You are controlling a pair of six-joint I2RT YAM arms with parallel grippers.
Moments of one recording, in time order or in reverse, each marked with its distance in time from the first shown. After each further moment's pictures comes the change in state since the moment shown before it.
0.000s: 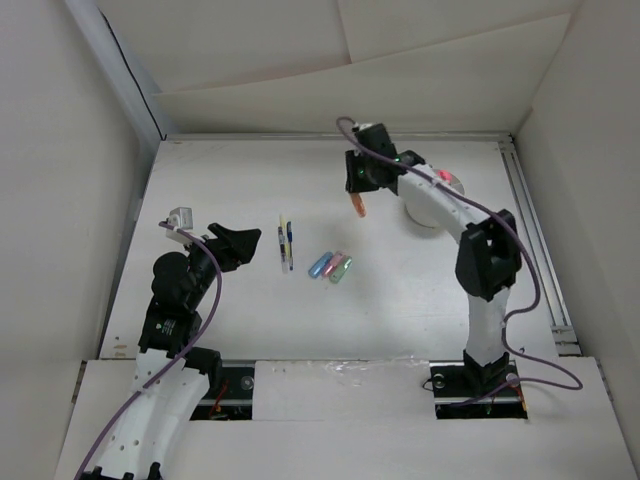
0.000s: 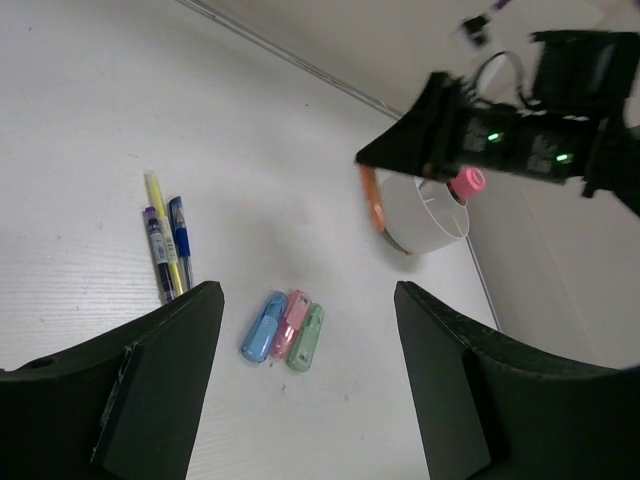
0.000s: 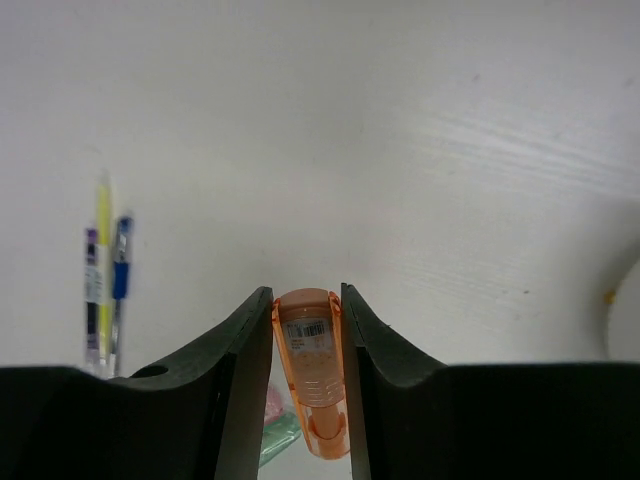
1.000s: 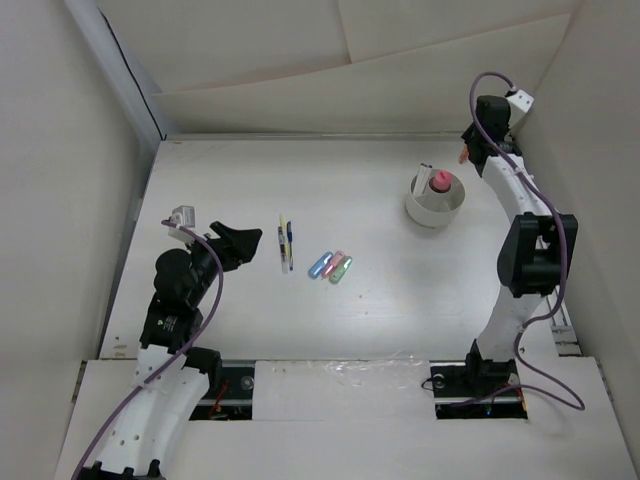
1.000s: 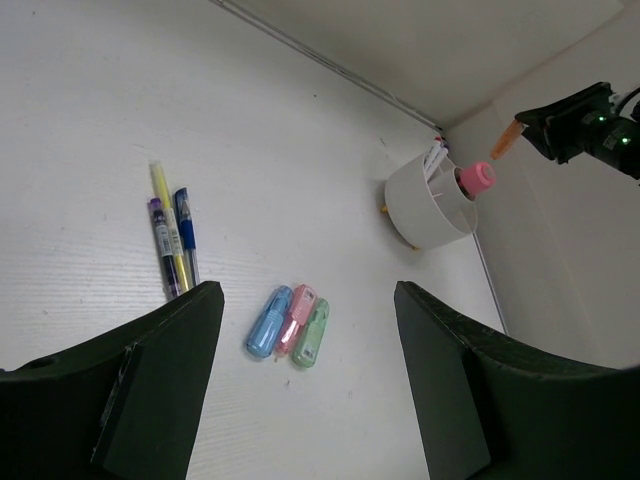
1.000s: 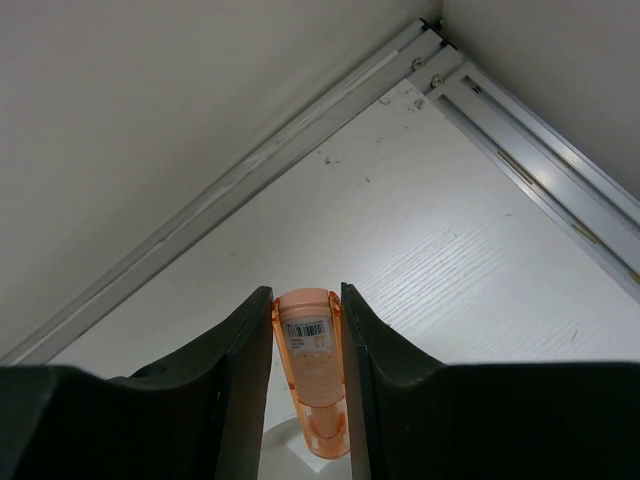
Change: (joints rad) left arm 0.000 0.030 0.000 0.000 0.000 0.000; right arm -0.547 -0.148 -0.115 0.395 0.356 0.214
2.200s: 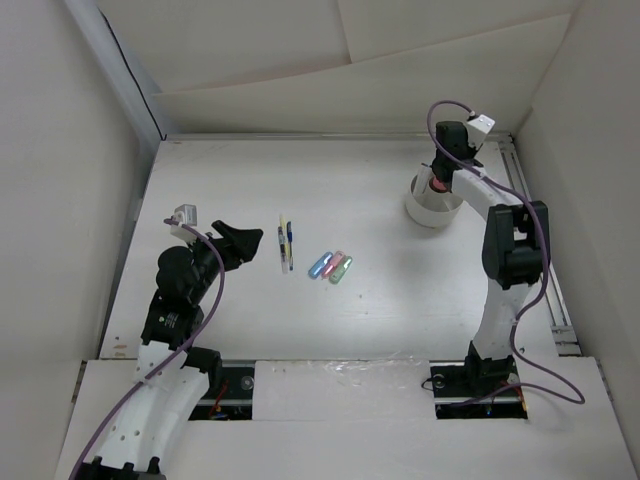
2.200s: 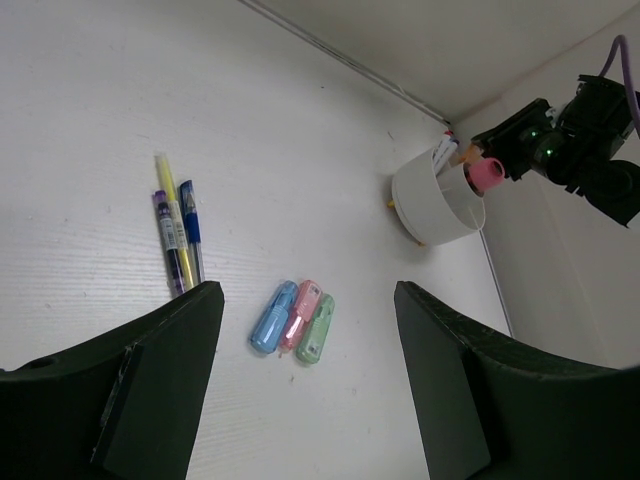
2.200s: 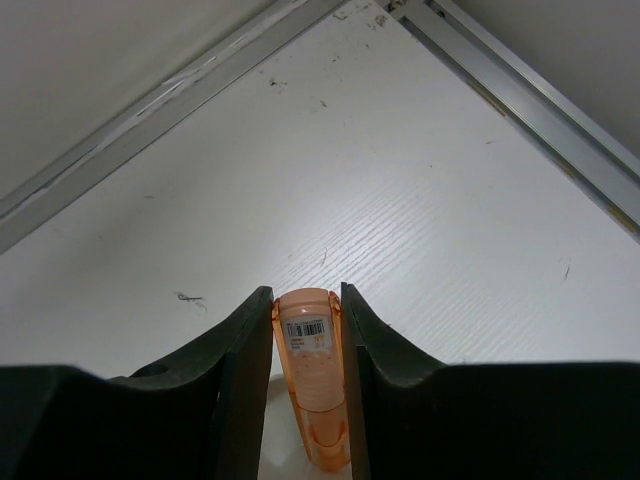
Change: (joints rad) left arm 0.000 0.026 0.000 0.000 0.000 0.000; right arm 0.129 0.114 -0.128 0.101 0.257 -0.048
